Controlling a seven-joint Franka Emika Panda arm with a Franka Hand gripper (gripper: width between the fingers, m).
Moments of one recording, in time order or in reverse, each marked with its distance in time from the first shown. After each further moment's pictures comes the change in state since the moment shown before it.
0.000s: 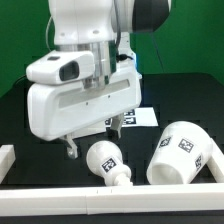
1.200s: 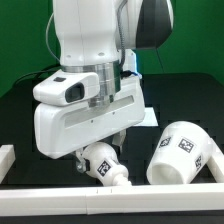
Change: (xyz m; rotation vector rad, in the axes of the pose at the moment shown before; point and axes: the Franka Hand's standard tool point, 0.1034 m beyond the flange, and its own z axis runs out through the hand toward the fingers) arm 0.004 -0.002 0.020 0.004 -0.001 0.011
